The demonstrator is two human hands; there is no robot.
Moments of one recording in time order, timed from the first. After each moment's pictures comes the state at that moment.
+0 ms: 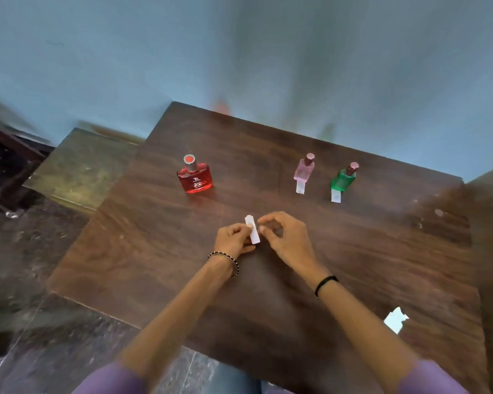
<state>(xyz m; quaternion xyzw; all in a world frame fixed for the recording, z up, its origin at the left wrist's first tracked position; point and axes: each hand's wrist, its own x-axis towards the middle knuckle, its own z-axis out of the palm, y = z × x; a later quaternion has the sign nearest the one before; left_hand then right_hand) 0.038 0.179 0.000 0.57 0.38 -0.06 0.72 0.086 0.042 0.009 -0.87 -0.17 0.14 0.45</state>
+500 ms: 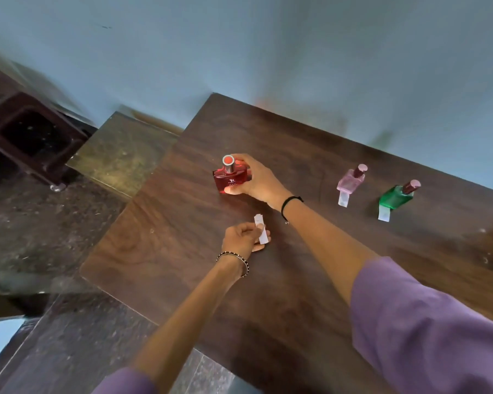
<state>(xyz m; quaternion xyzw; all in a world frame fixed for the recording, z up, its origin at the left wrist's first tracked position) 0.043 0.231 -0.022 0.53 0.44 0.00 0.73 0.186 0.217 0.014 -0.80 -0.27 0.33 0.43</state>
